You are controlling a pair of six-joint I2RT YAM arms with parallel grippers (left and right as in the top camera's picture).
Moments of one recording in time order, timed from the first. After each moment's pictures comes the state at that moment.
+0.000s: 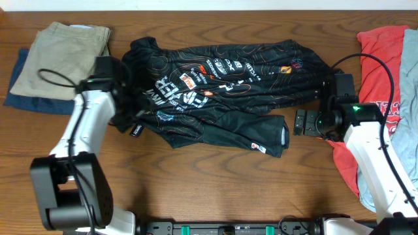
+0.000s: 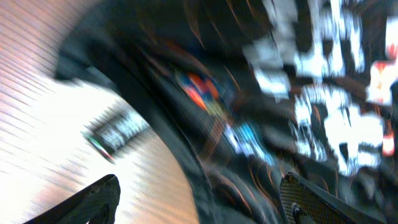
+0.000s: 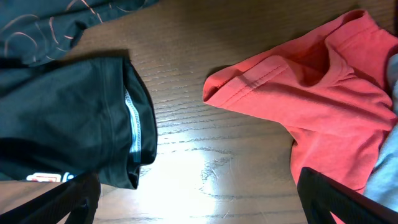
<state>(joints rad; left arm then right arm) 0.05 1.69 1.16 -0.86 0.21 -0.61 0.05 1.39 1.00 -0.93 0.04 0.23</state>
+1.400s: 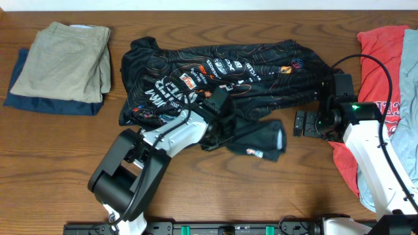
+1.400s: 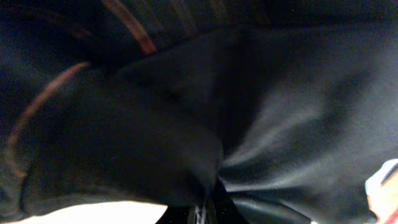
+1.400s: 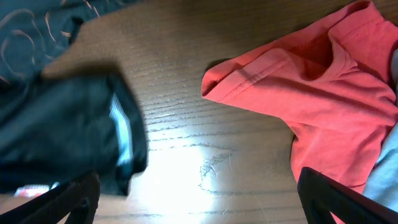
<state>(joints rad) -0.63 1.88 1.08 -0.59 0.31 -0.98 0.05 1.40 1.00 -0.95 0.04 0.23</state>
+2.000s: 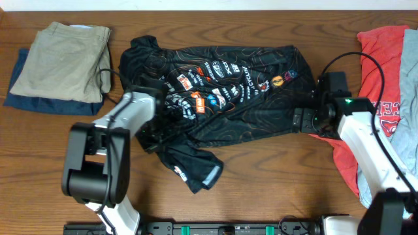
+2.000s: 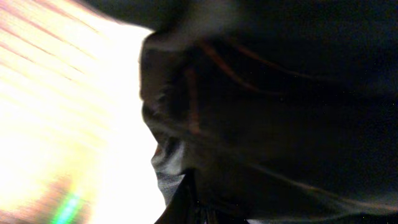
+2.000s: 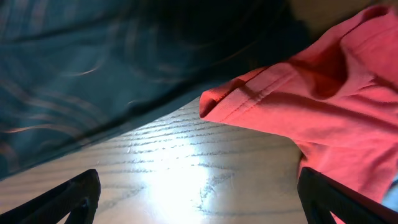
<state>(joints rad) -0.16 1.87 1.07 -1.00 0.10 -0.73 0.05 1.51 1.00 -0.88 0.06 0.25</state>
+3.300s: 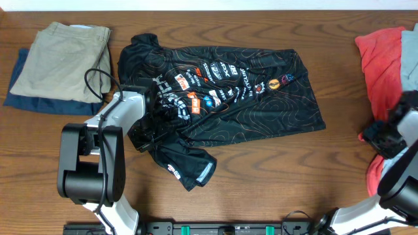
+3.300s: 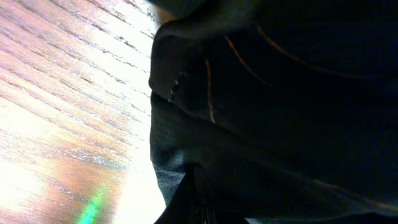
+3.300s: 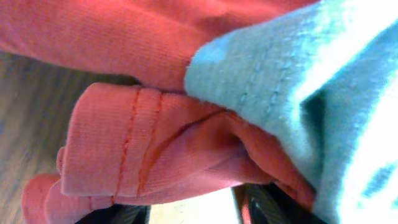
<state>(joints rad) -0.11 1.87 1.07 -1.00 0.07 -0.67 -0.61 1.82 1.04 -0.67 0.09 0.32</state>
